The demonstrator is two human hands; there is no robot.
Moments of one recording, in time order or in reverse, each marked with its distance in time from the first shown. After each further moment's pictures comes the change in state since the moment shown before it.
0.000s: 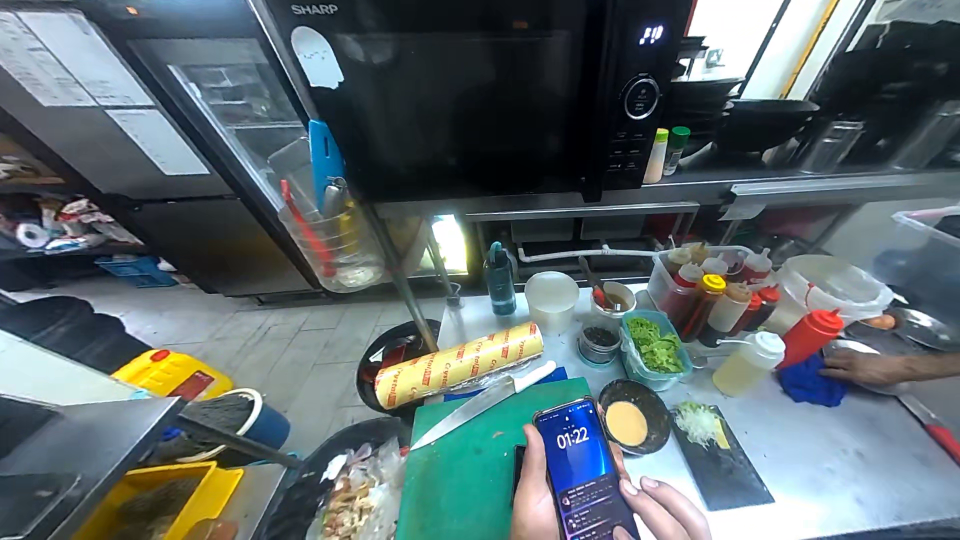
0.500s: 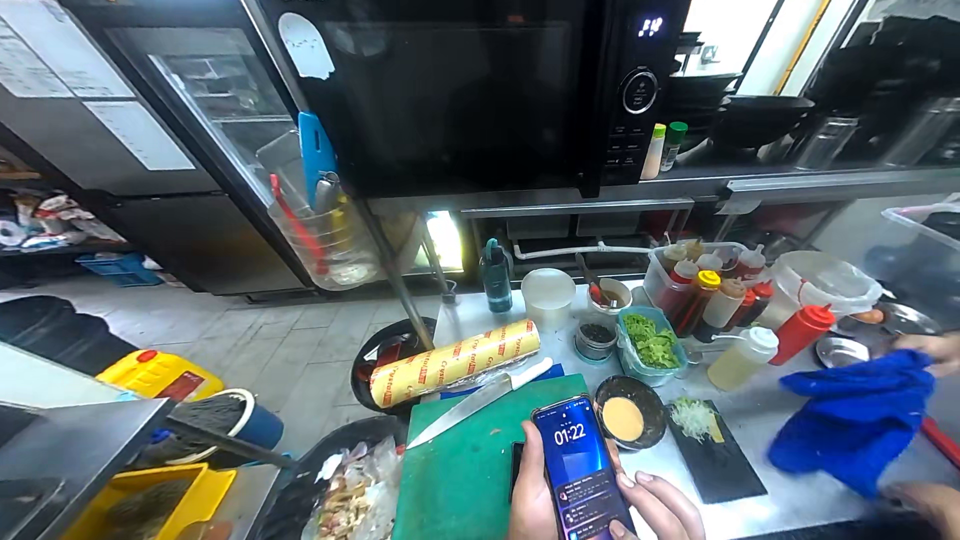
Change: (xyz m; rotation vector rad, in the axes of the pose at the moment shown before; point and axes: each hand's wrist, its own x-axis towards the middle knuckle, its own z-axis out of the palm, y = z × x) left_hand -0.001 0.000 -0.007 -0.035 -0.002 -0.020; right_hand 0.001 -0.003 0.000 0.000 -0.027 0.008
